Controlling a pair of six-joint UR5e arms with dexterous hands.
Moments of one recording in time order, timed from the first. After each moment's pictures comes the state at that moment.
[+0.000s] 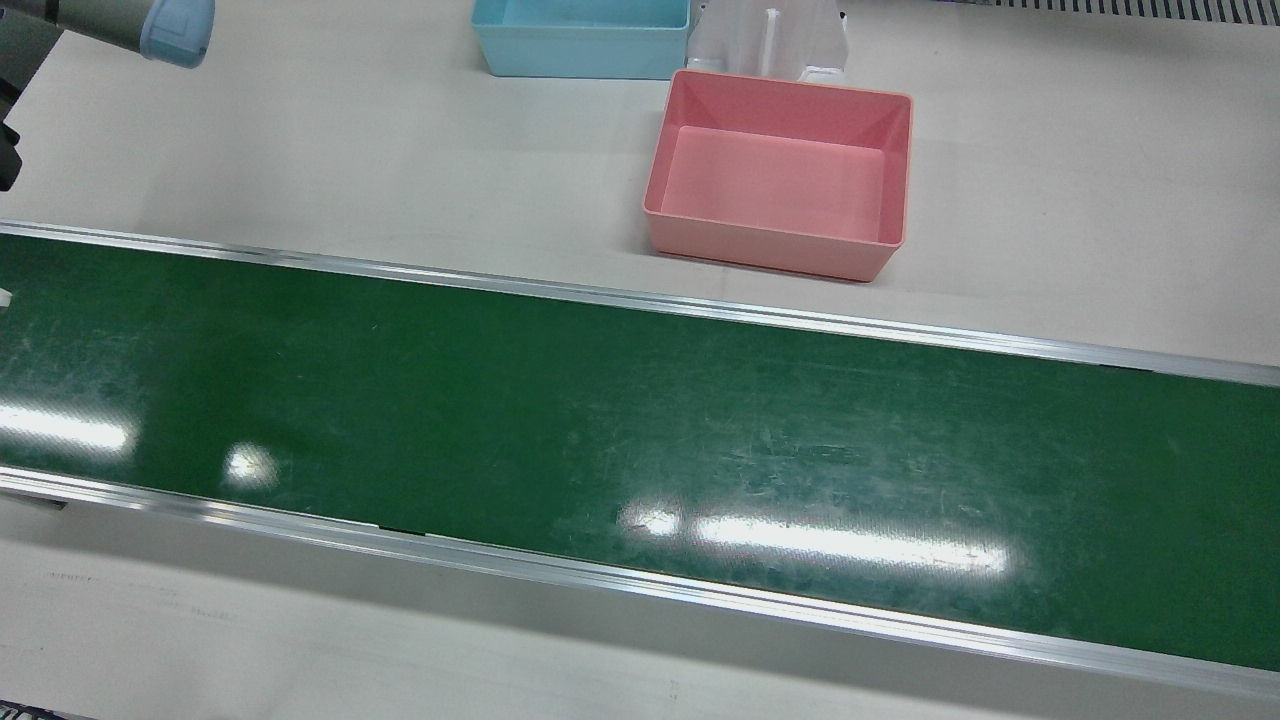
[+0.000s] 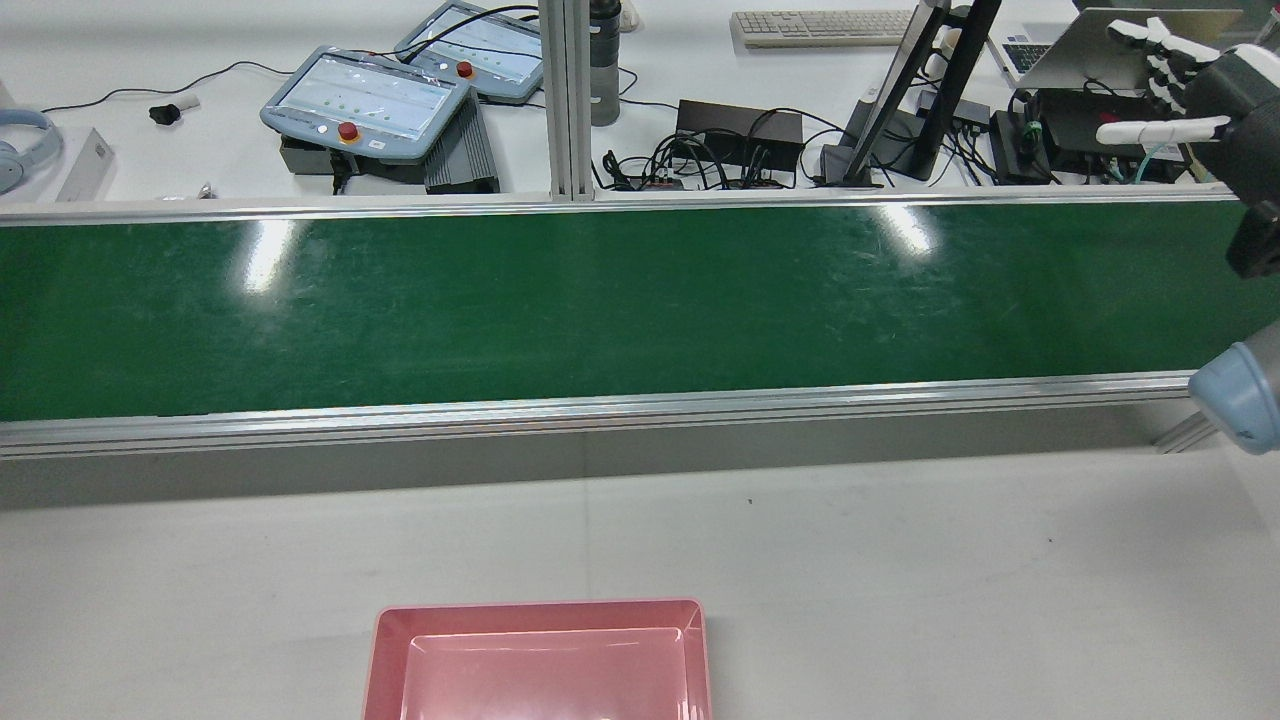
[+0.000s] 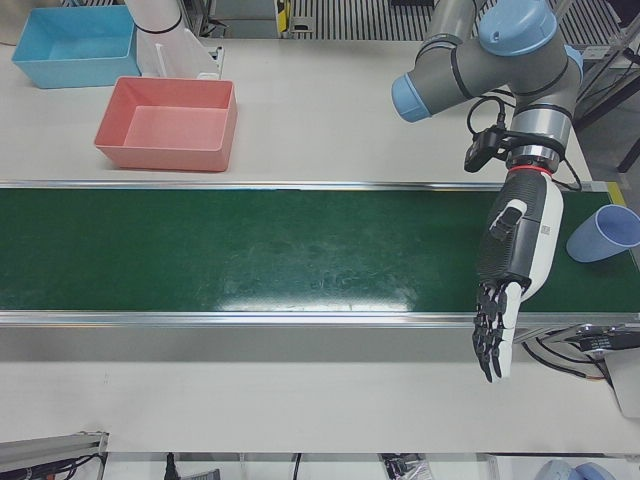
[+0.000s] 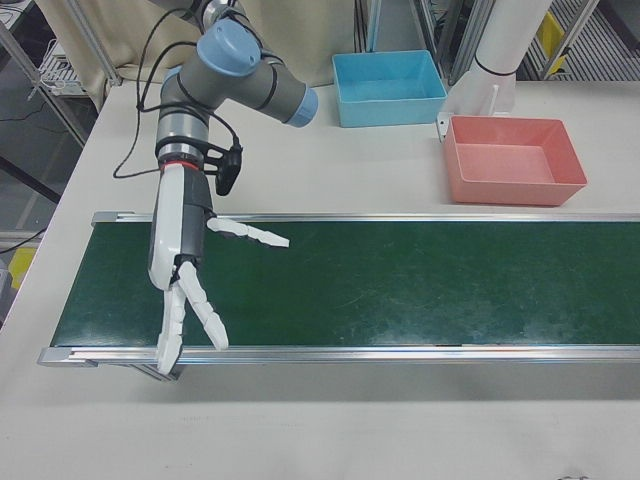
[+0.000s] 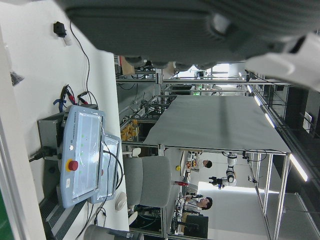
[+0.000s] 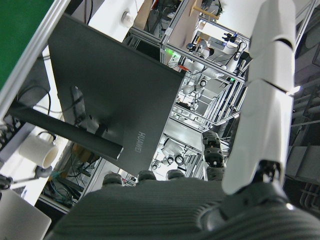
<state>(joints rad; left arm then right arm) -1.45 -1.84 -1.62 0.26 1.81 -0.01 1.29 -1.39 1.78 -3.47 -1.40 -0.46</state>
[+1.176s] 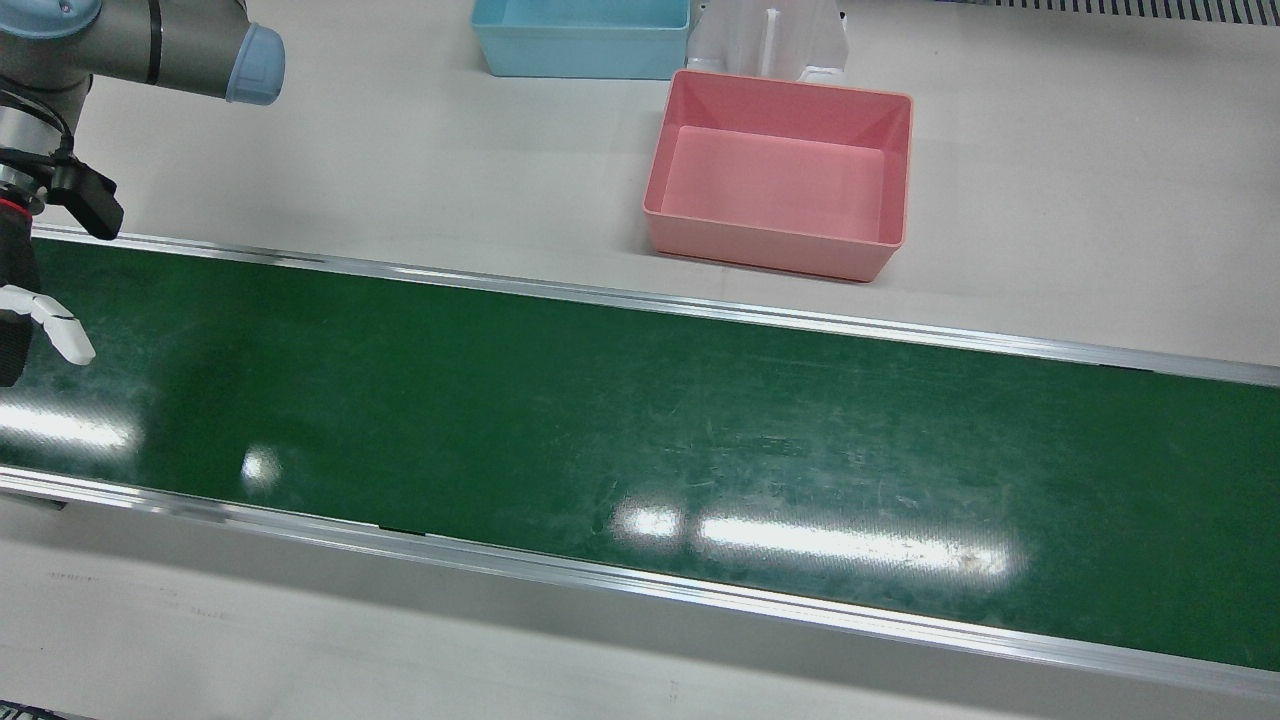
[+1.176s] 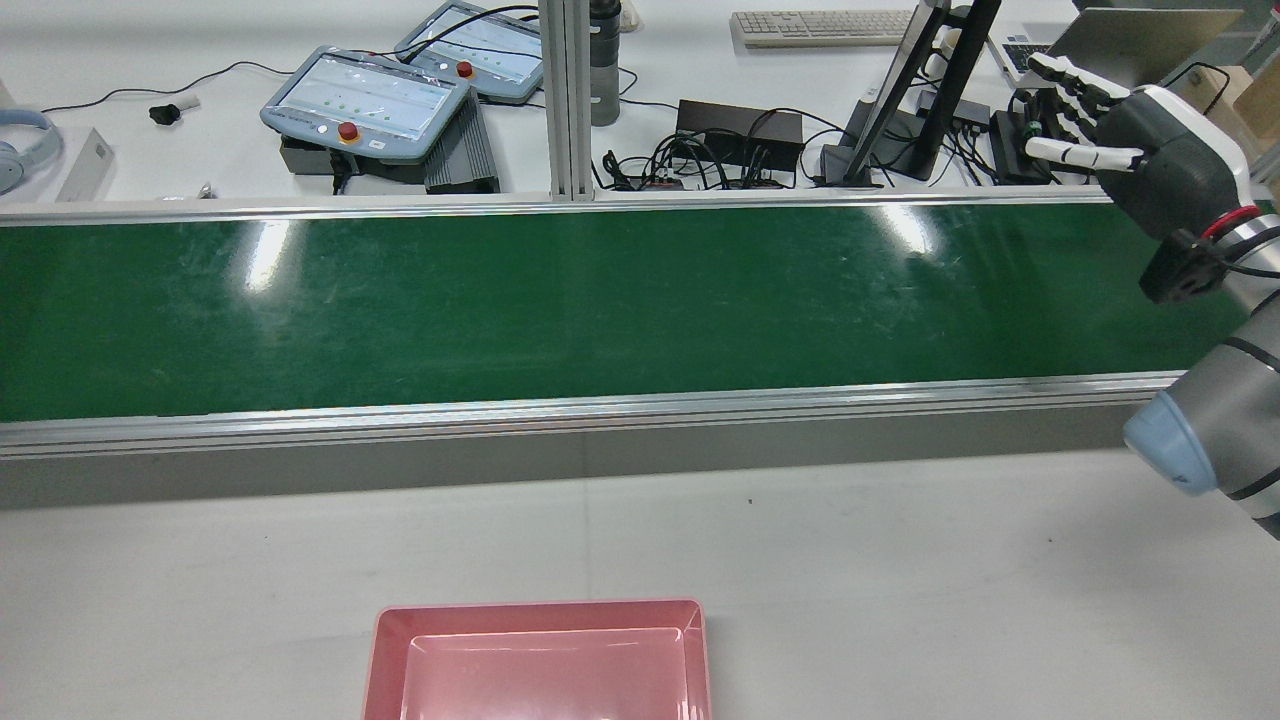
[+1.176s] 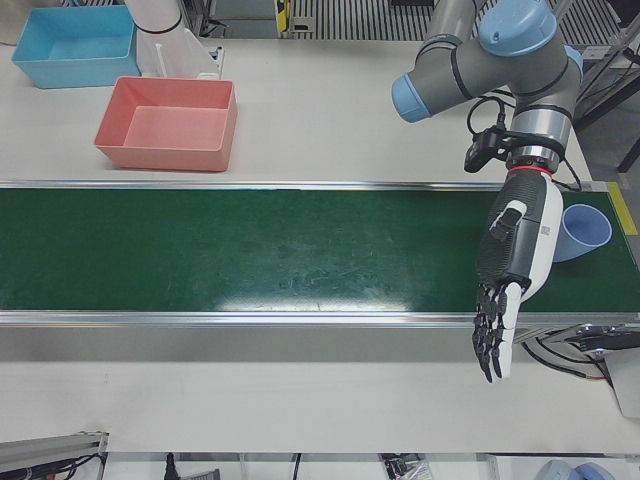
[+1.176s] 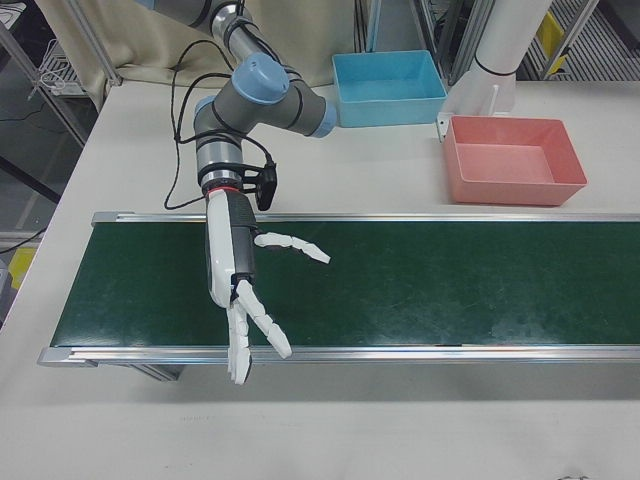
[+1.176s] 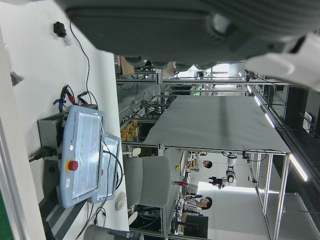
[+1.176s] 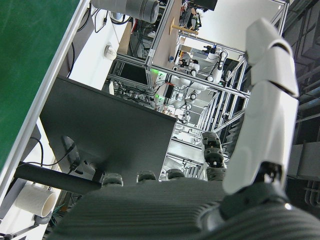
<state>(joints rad) -1.45 -1.84 -1.62 0.26 1.81 -0.01 1.16 -1.38 1.76 -3.41 -1.33 -0.32</state>
